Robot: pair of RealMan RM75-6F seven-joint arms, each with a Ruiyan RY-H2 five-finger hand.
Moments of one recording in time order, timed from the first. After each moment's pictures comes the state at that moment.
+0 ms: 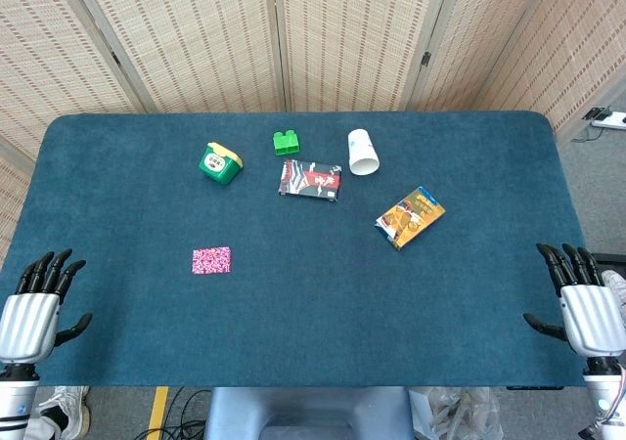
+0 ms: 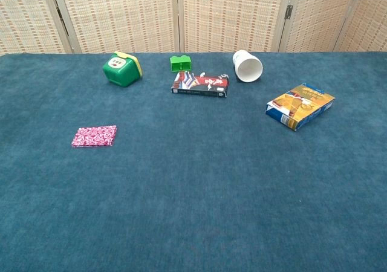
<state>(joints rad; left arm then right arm) -0.13 -1.16 -0.07 -1.66 1.49 1.49 0.26 0.07 -1.09 0.06 -1.65 -1.49 1.47 -0.04</state>
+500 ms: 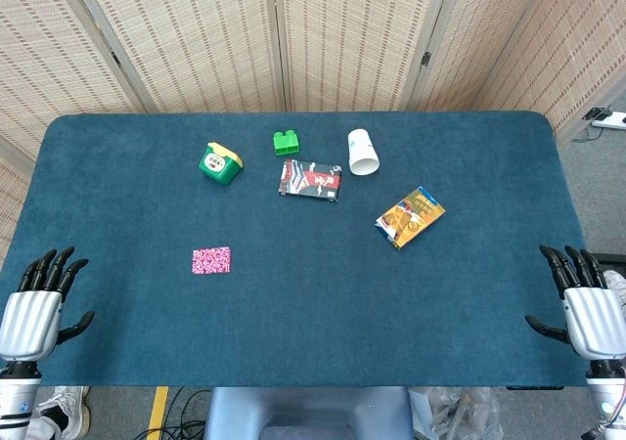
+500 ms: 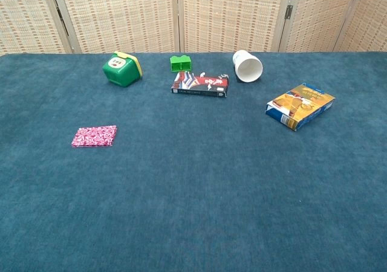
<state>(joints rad) -0.14 -1.16 -0.07 -1.68 1.49 1.49 0.27 0.06 -1.08 0.06 -1.65 -1.49 1.48 -0.02</state>
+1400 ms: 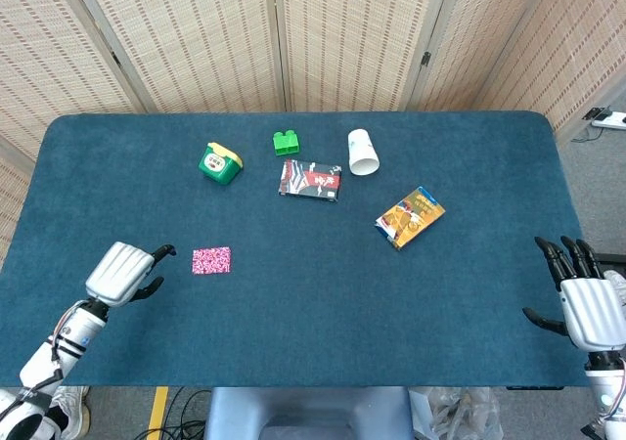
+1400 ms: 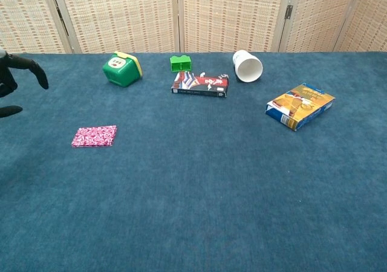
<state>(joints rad) -0.49 -1.17 -0.12 -1.57 1.55 1.02 0.18 0.09 -1.04 0.08 -1.70 -1.50 1.46 -0.05</state>
